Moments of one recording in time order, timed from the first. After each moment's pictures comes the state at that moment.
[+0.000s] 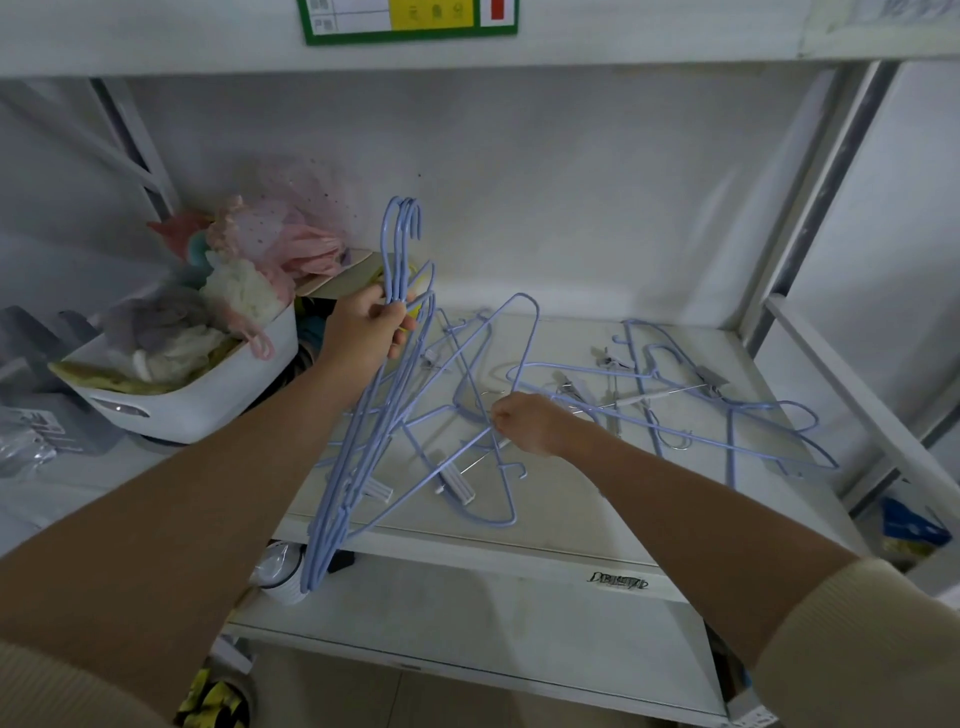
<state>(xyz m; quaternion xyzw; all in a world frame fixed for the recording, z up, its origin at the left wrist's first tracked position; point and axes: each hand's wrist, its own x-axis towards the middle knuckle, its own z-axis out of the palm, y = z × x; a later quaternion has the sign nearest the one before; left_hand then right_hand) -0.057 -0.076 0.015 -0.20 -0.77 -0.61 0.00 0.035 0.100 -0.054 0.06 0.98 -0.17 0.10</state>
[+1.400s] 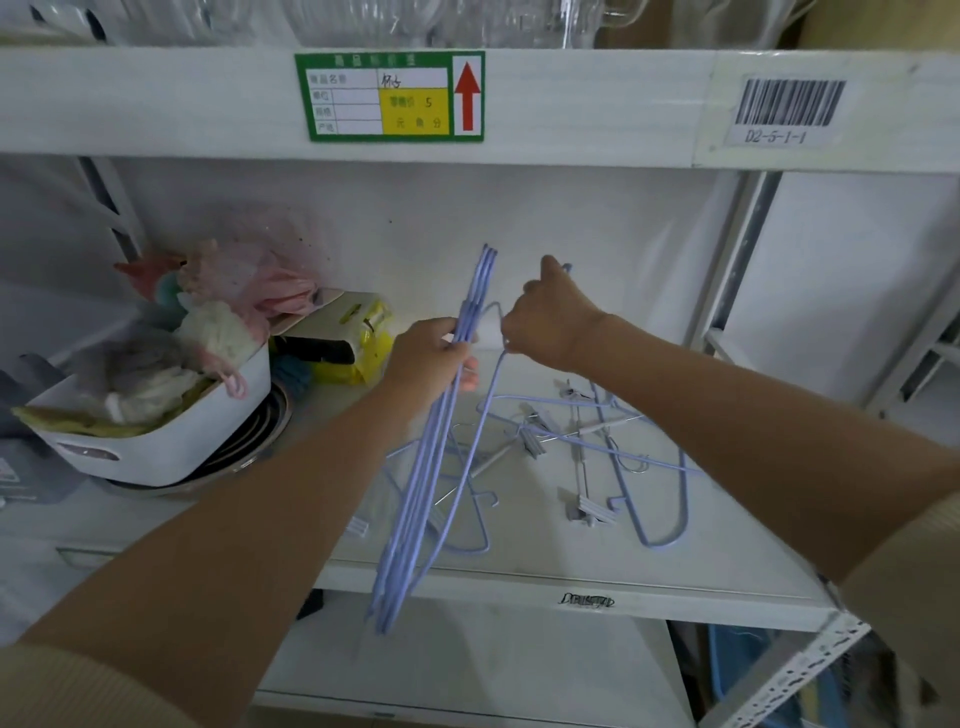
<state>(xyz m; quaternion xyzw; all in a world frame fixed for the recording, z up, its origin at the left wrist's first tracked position) -0.014 -0.011 0.041 -0.22 -0.77 -0.59 -0.10 0.057 0.120 0.100 -0.02 0.90 0.42 -0.04</state>
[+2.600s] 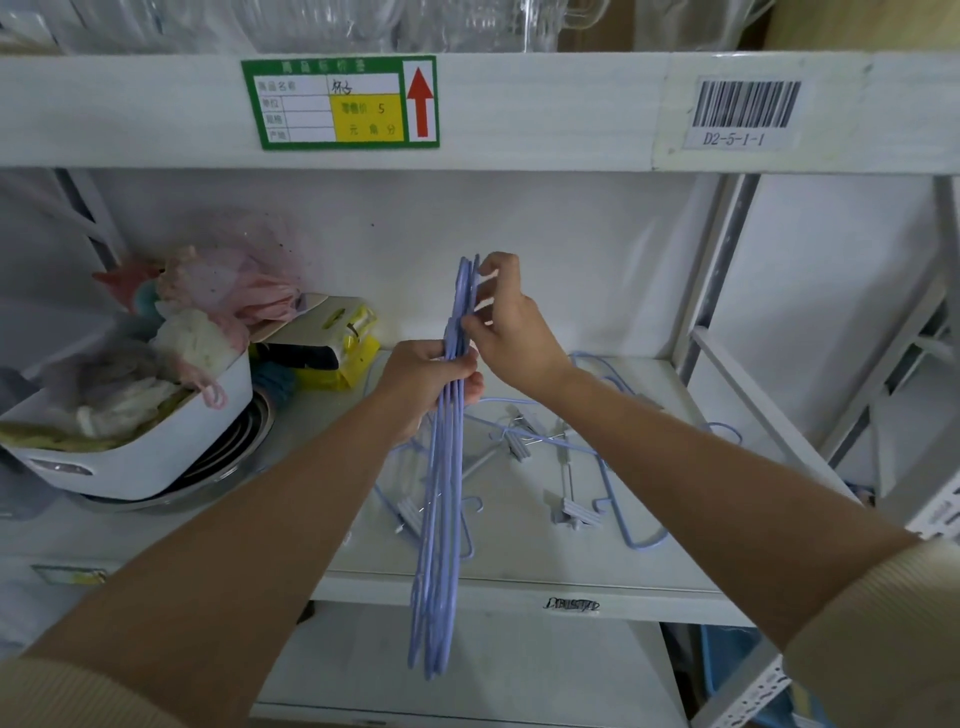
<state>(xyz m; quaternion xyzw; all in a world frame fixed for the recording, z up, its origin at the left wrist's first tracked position) 0.004 -0.005 0.037 -0.21 -0.68 -0.67 -0.20 0.048 0.115 0.061 -0.01 0.88 -0.35 -0.33</state>
